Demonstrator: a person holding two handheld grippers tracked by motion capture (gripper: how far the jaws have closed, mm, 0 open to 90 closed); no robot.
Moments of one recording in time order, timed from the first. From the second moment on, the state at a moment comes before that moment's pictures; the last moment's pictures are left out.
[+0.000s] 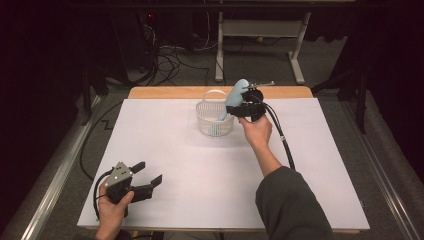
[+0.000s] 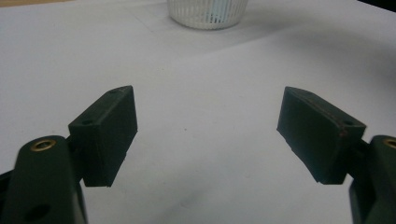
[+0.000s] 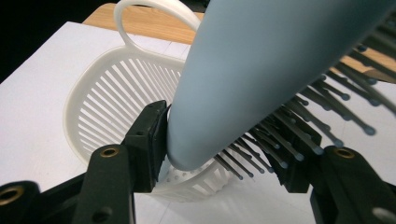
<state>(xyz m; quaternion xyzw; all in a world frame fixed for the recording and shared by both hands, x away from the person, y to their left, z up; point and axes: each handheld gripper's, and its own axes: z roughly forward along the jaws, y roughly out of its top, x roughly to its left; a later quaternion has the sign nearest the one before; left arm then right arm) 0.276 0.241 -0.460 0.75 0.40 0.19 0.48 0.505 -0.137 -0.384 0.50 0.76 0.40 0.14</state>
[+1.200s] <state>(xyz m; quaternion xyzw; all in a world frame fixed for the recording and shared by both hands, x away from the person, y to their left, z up) 0.275 0.241 -0.461 0.75 0.40 0.19 0.48 0.494 -0.143 -0.378 0.48 0.76 0.40 0.16</state>
